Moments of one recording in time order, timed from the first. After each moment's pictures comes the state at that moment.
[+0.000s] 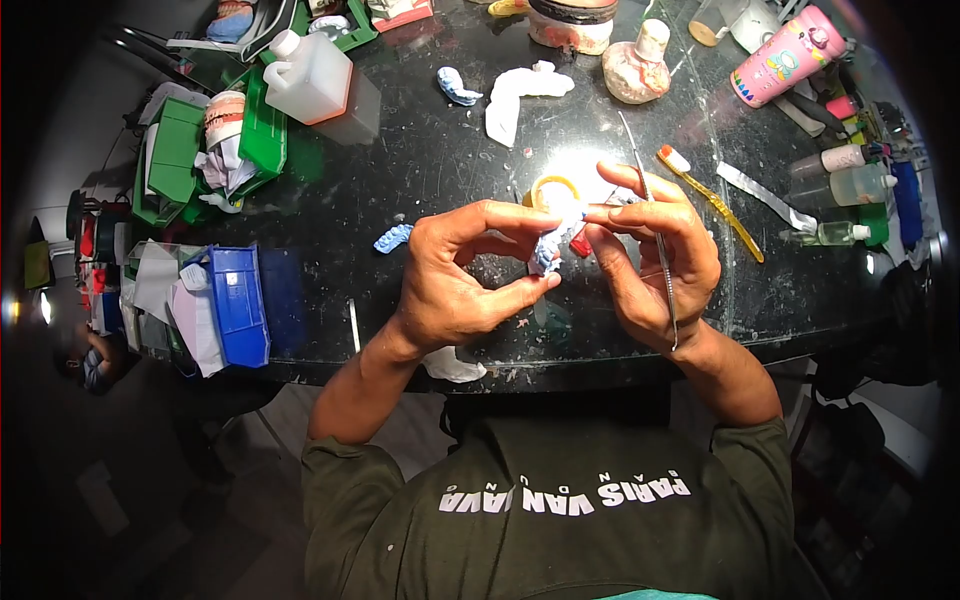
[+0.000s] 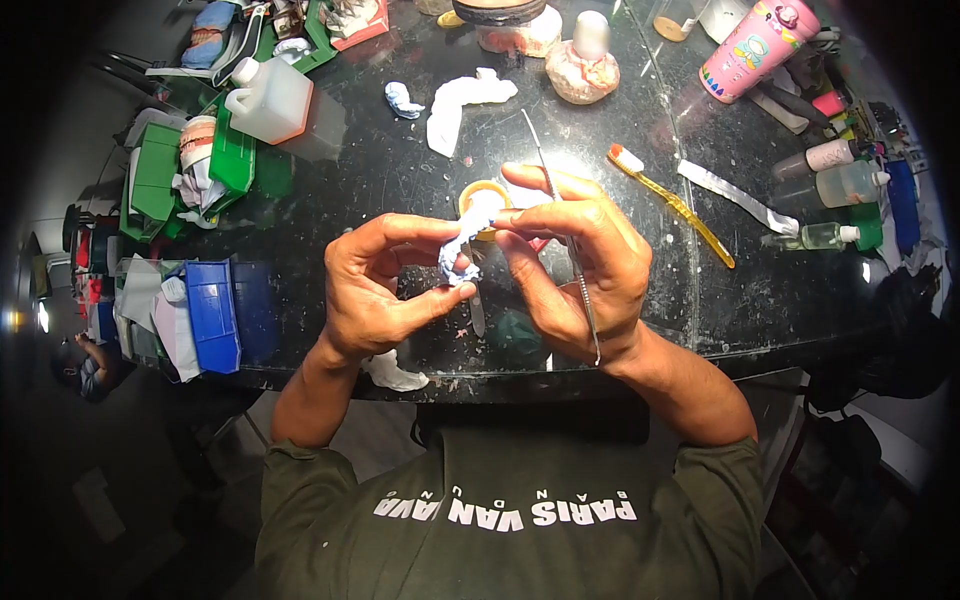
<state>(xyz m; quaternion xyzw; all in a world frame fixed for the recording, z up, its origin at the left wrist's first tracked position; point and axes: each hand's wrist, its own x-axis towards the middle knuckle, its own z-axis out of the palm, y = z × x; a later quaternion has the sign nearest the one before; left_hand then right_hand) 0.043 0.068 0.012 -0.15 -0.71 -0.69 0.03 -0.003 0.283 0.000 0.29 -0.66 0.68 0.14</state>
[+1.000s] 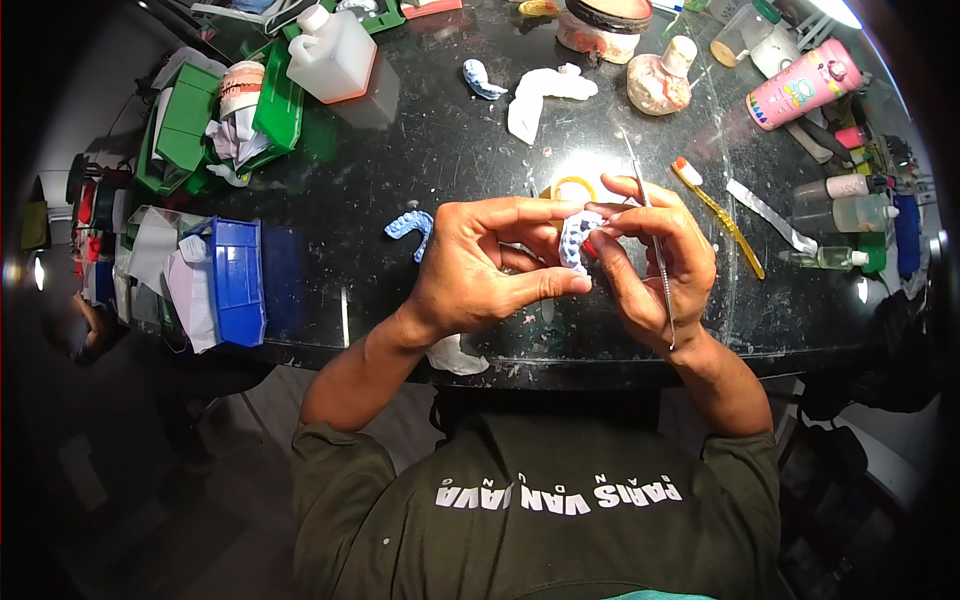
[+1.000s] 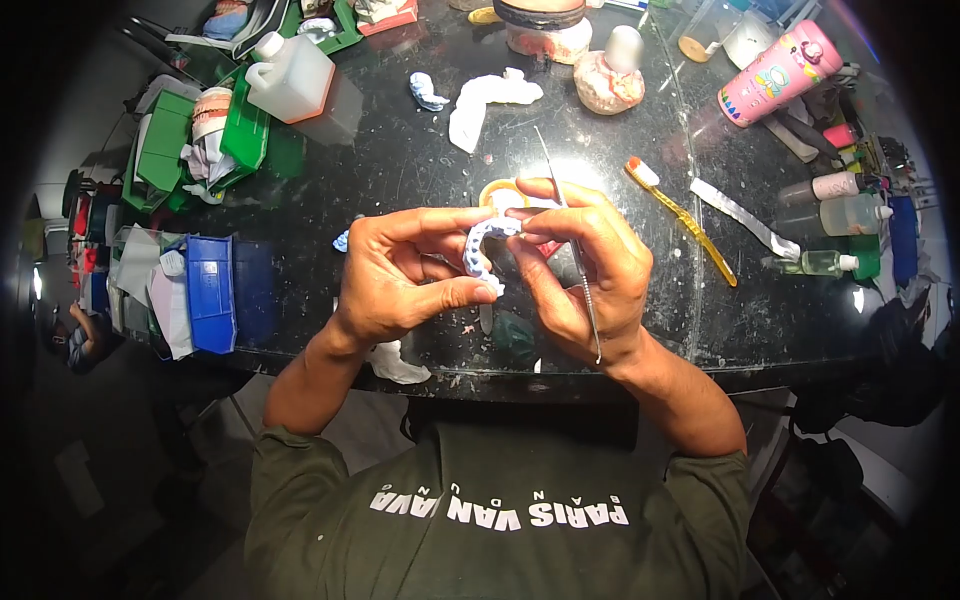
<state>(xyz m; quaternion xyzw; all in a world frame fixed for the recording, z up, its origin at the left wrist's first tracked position) 0.045 0.072 0.018 -0.07 -0.62 -0.78 -0.07 -0.004 0.285 -0.005 0.31 -0.70 0.63 0.10</state>
